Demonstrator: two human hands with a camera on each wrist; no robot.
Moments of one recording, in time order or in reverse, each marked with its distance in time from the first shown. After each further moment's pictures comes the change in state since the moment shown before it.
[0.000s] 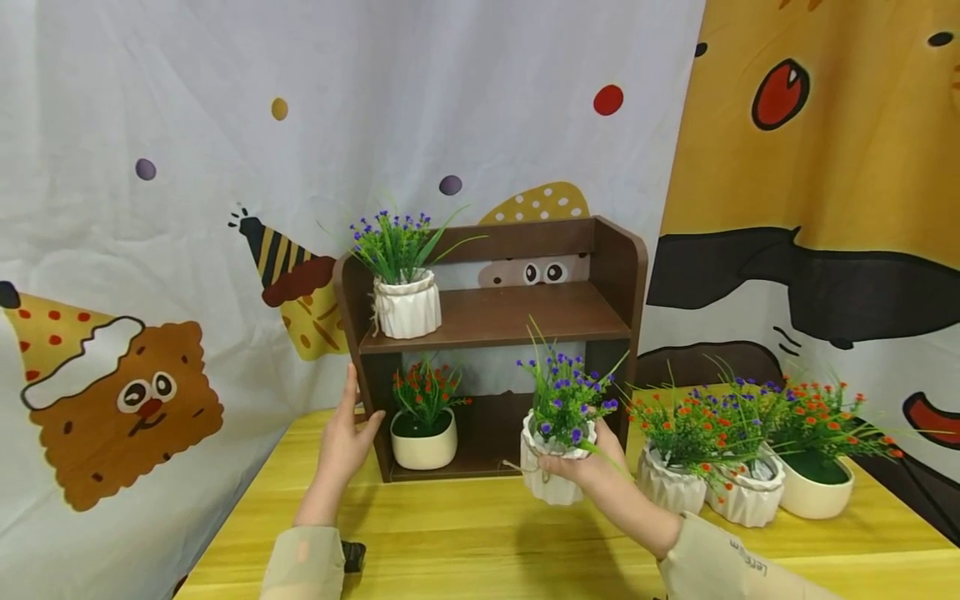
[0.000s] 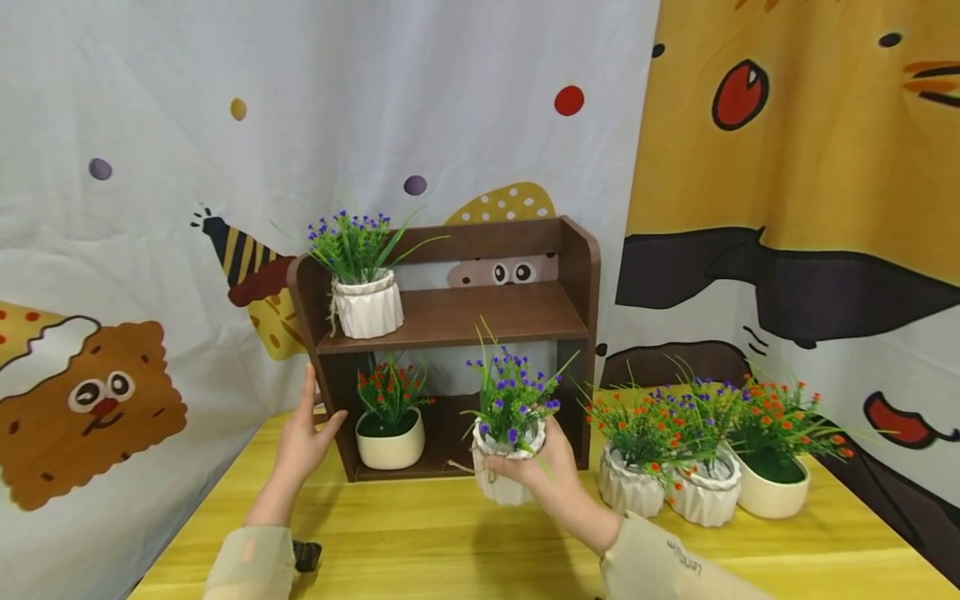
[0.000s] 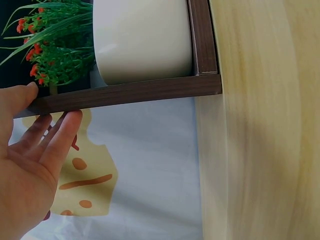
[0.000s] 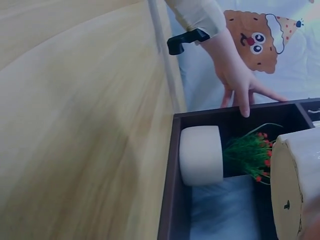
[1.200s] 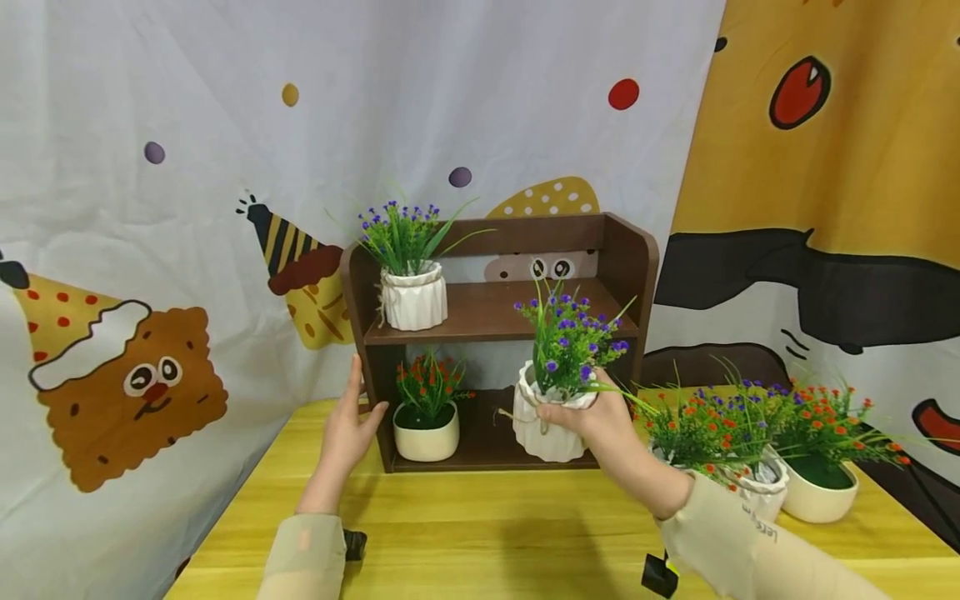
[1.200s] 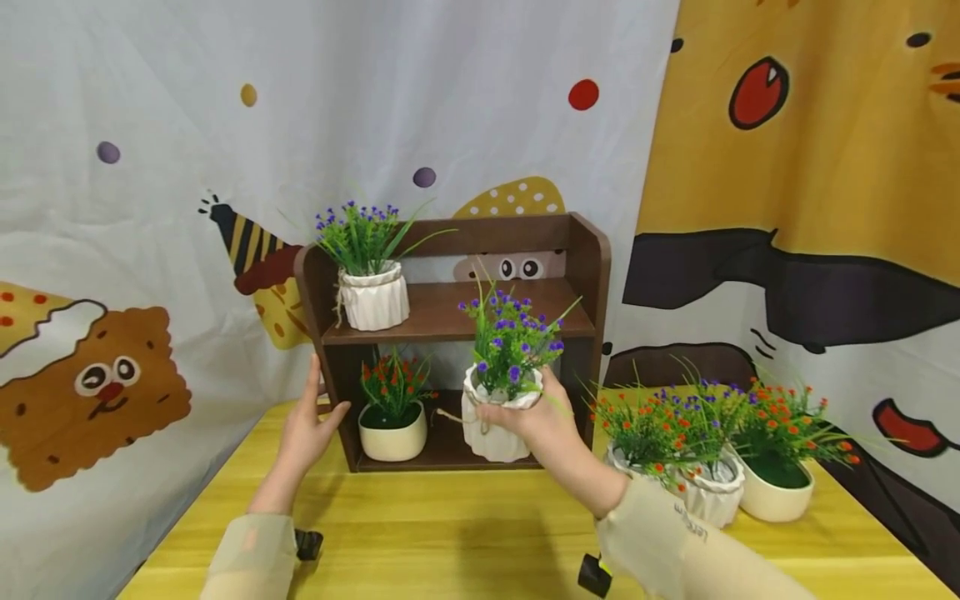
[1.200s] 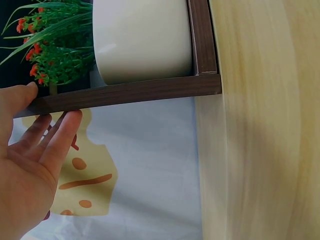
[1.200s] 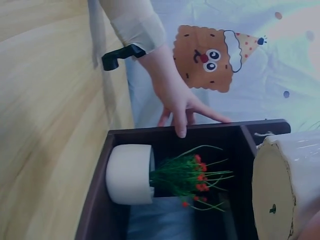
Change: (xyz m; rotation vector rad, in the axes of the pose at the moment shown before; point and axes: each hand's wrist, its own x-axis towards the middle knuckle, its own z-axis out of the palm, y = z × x) left_hand 0.000 0.001 -0.003 -0.009 -0.007 -0.002; right_hand 0.018 -0.066 -0.007 0.216 -0.059 -0.044
